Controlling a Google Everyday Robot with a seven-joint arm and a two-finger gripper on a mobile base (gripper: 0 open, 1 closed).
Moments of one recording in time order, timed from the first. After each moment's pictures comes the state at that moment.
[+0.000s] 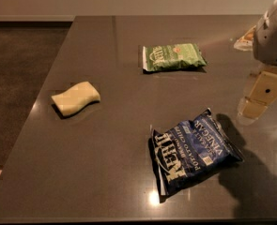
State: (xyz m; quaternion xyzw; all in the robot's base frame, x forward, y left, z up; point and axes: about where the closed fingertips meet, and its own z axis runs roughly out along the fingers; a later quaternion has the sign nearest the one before) arm 0.438 -0.217 0.976 -0.60 0.78 -0.03 0.16
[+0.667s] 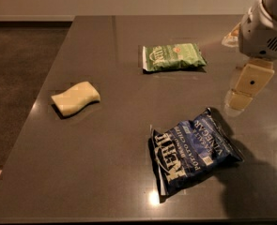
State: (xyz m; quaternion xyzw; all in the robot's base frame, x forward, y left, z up) arm 0.459 -0.200 0.974 -0.61 0.77 -0.02 0.16
